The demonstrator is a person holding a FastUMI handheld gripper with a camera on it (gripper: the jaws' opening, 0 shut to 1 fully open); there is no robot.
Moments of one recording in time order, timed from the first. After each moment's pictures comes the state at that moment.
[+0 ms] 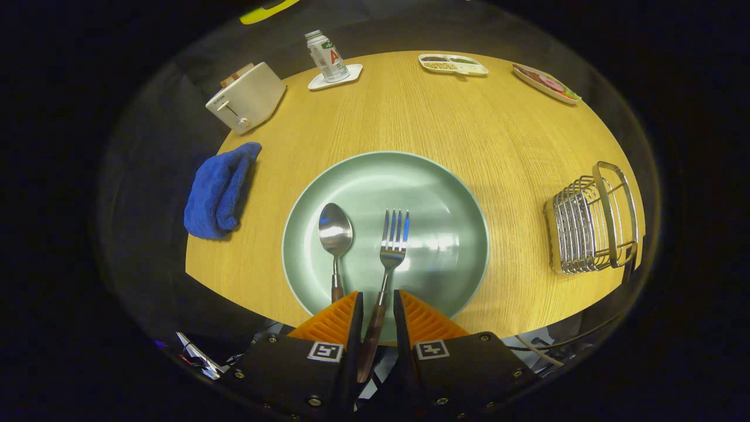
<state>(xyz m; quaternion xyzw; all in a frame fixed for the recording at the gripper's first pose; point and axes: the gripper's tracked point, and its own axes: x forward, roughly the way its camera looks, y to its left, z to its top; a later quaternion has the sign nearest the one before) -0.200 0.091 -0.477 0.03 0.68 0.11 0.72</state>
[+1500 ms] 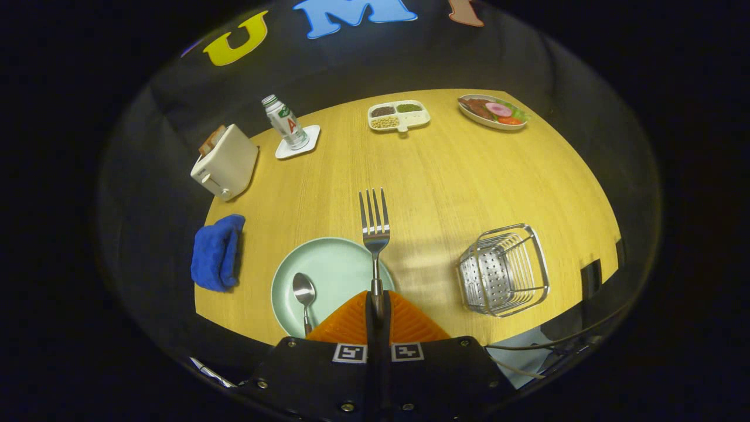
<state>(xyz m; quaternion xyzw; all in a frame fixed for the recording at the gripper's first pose) -0.108 -0.004 -0.389 0.05 0.60 0.03 0.80</state>
